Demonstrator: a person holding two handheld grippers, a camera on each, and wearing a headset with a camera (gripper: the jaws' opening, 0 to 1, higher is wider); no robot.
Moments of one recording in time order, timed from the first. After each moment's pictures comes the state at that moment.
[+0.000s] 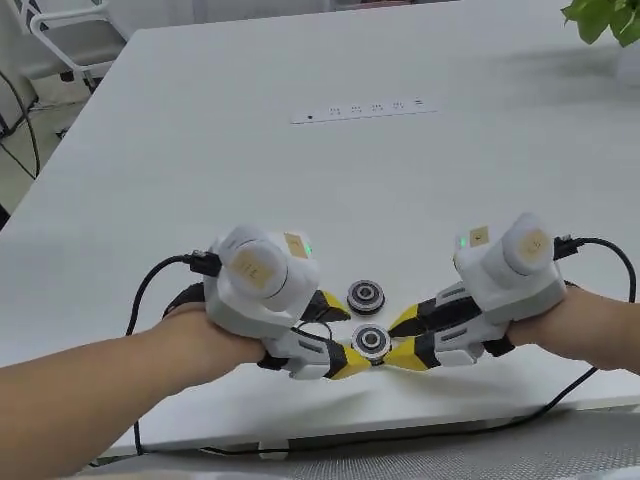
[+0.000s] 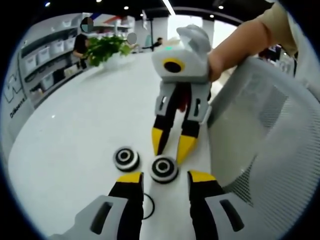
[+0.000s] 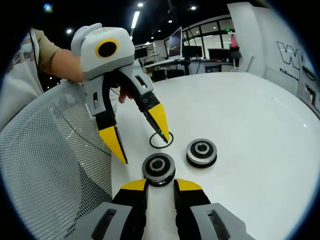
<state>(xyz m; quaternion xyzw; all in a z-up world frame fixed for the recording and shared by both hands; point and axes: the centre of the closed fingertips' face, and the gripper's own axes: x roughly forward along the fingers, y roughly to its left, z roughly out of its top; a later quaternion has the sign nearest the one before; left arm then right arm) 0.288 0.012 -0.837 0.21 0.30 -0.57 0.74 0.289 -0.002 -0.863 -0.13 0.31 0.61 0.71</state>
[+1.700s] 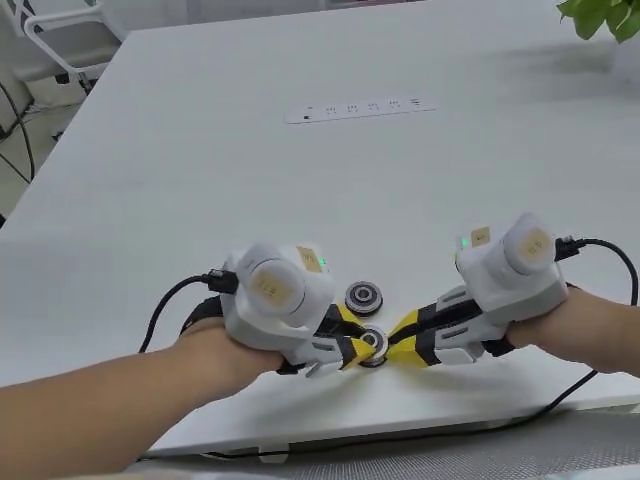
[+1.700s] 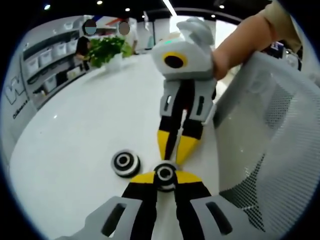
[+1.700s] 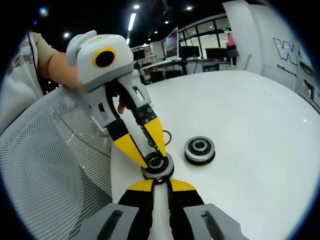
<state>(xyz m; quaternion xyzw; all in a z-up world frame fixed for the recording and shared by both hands) 0.295 0.002 -0.847 0.22 0.28 -0.55 0.75 0.289 -0.003 -0.864 -0.11 0.32 0.61 0.72</state>
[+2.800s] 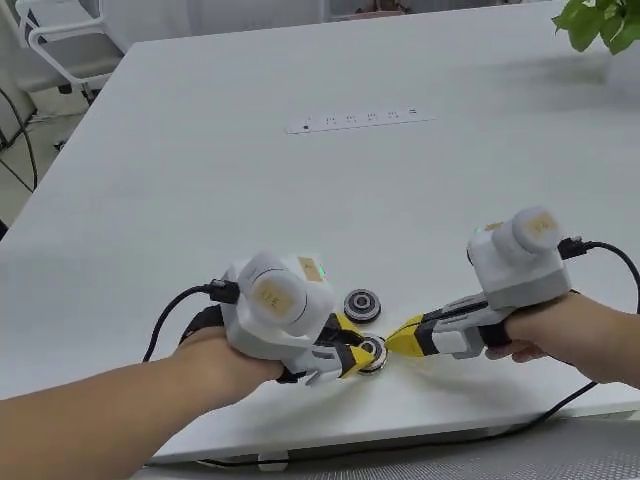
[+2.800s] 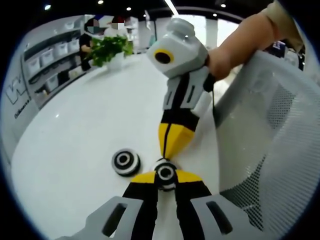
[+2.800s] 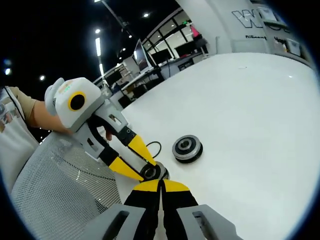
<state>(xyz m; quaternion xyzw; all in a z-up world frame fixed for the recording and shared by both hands) 0.295 0.001 -0.848 0.23 0.28 -0.54 0.76 0.298 -0.007 -0.848 0.04 0.38 0.55 0.75</state>
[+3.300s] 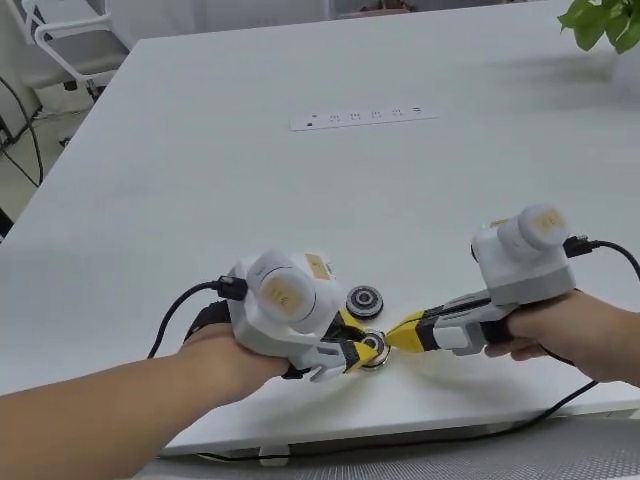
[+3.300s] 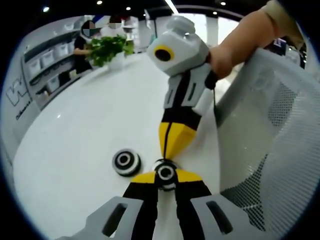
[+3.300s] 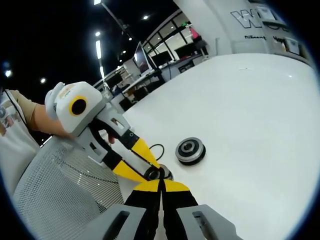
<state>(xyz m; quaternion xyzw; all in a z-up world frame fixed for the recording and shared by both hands) 0.295 0.001 -0.848 0.23 0.28 -0.54 0.76 0.293 -0.002 -0.843 0.05 0.37 0.55 0.75</state>
